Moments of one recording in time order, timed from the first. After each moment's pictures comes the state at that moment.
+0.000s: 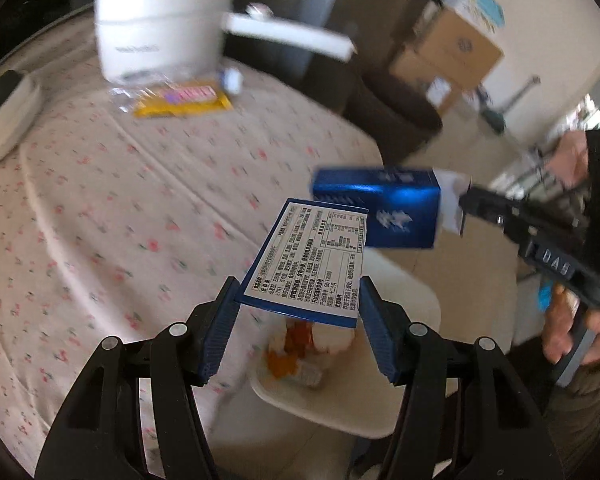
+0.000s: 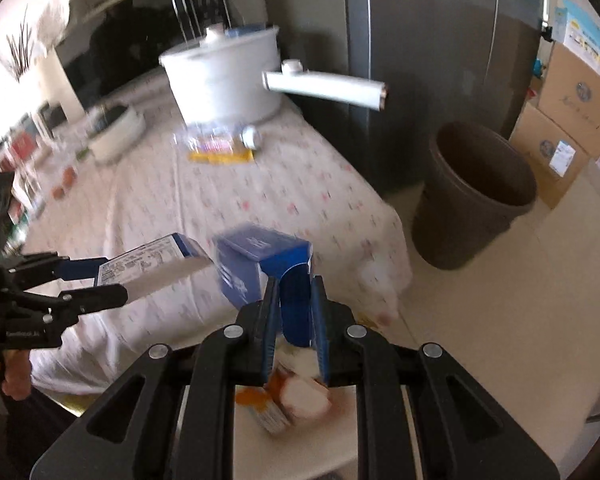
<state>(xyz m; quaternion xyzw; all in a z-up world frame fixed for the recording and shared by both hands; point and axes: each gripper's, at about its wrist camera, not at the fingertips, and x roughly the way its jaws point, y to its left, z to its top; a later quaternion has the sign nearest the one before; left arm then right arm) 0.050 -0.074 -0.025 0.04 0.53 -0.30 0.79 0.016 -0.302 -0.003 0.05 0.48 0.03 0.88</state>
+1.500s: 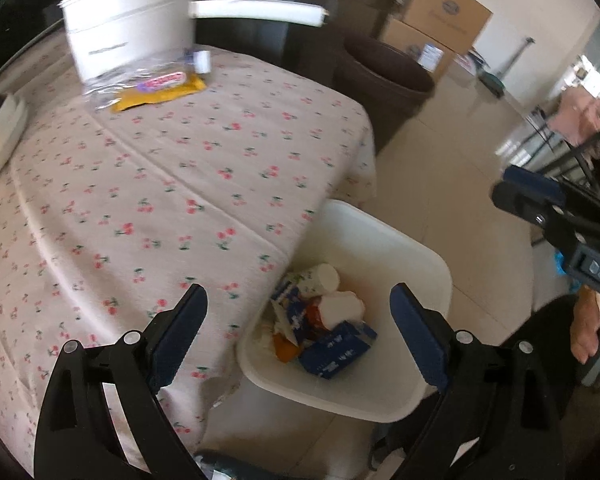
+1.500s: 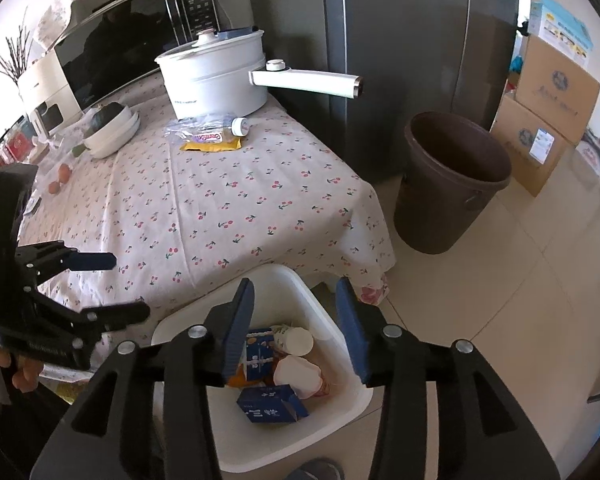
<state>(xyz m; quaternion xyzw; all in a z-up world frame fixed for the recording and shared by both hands) 0.035 -0.092 -0.037 0.09 0.53 -0.30 0.79 -0.027 -0.309 0.002 0.07 0.46 0.01 0.89</state>
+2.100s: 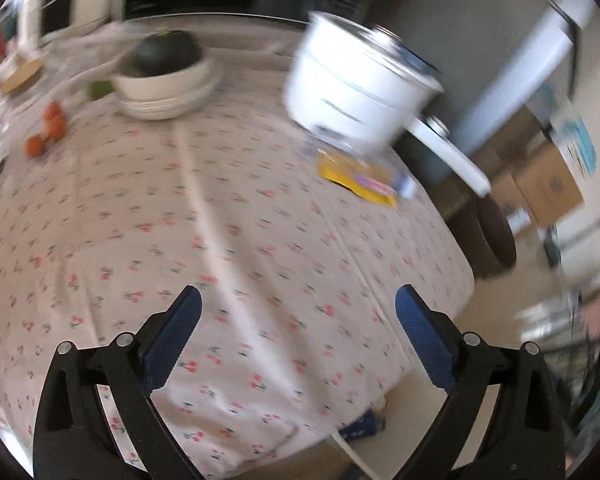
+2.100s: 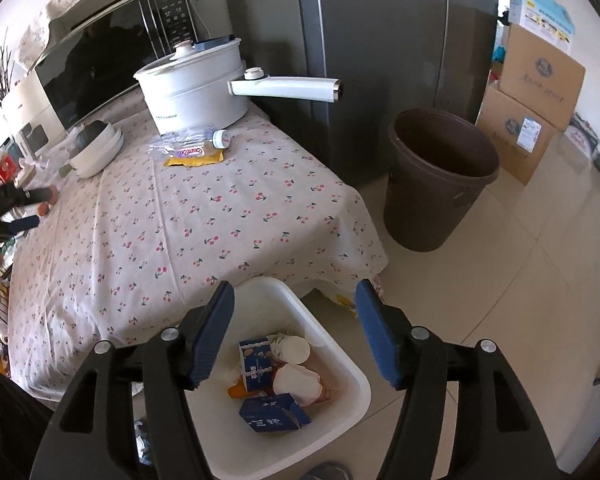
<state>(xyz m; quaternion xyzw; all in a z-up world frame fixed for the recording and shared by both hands) 0.114 0.084 0.015 -0.14 0.50 -0.10 0.85 -0.017 -0.314 0.002 0.08 0.46 -0.02 0.89</state>
